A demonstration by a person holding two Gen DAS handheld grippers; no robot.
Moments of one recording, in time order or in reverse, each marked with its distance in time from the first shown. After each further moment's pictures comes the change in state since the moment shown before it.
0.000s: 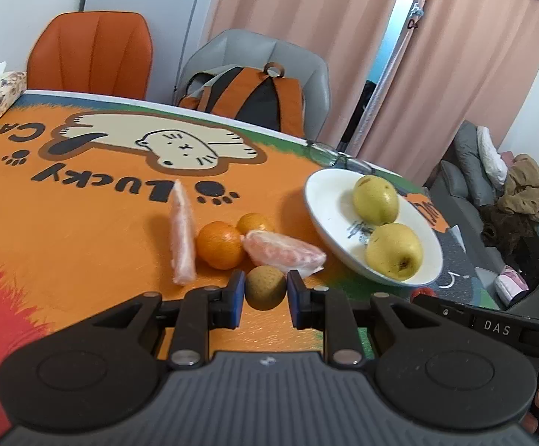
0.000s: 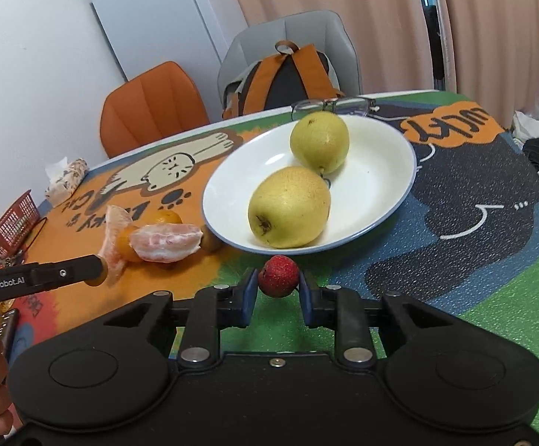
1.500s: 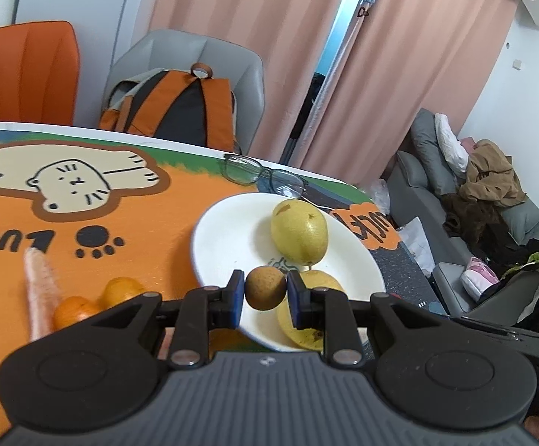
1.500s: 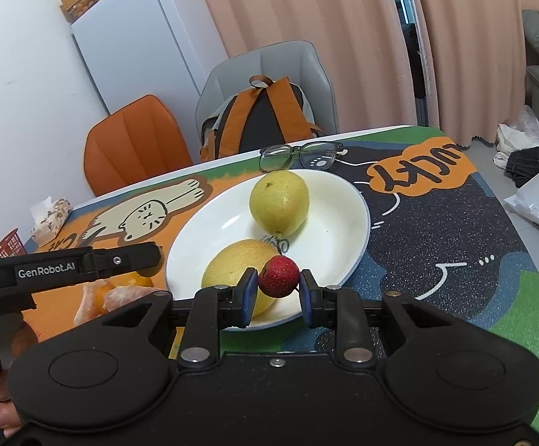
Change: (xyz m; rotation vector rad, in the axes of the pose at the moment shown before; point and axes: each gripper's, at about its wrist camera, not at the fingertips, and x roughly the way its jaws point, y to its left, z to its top) left arm 0.068 -0.071 0.041 0.072 0.019 -0.141; right arm 0.001 -0.035 0.038 0.040 -0.073 -0.028
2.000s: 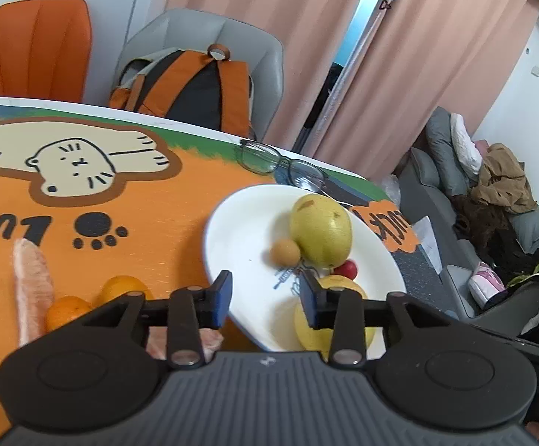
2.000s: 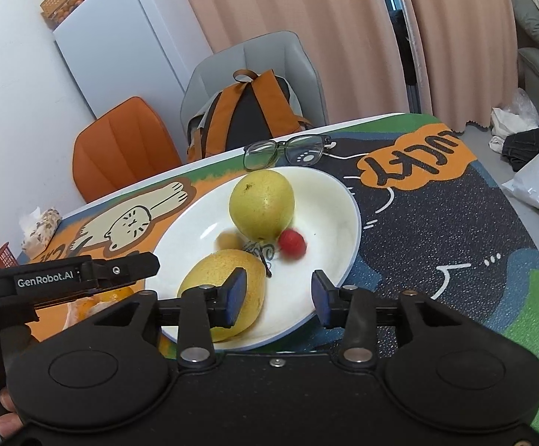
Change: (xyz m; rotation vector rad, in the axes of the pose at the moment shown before) left arm 0.020 0.015 0.006 -0.060 0.042 0.034; right arm 0.020 -0.012 0.006 0.051 0.021 -0.013
